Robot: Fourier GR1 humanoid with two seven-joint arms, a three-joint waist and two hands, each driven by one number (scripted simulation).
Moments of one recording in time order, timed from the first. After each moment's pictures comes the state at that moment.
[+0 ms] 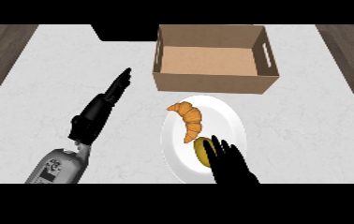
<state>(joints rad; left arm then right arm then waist) -0.22 0.31 -0.33 -1.51 0.10 0.06 0.04 0.08 -0.21 0.84 -2.05 1.01 0.21 0.89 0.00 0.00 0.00</state>
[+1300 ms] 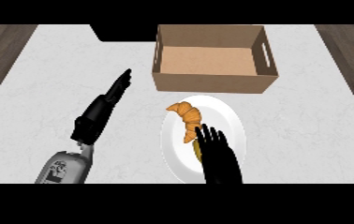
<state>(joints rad) -0.19 0.19 -0.20 -1.51 -0.04 -0.06 0.04 -0.01 -0.06 0.70 -1.59 1.09 0.14 0.70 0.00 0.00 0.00</state>
